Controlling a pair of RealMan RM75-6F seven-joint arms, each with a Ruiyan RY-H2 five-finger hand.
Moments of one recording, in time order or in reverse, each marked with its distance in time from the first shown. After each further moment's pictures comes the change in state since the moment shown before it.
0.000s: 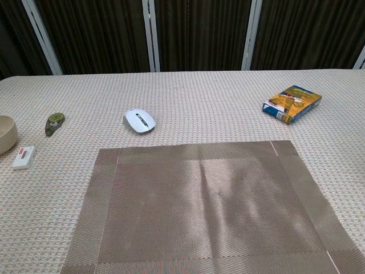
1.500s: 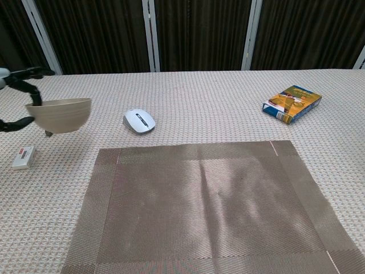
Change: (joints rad) left arm -0.084 -0.005 -0.083 -0.265 0.197 0.113 0.050; right arm -0.002 0.006 0.009 0.006 0.017 0.001 0.020
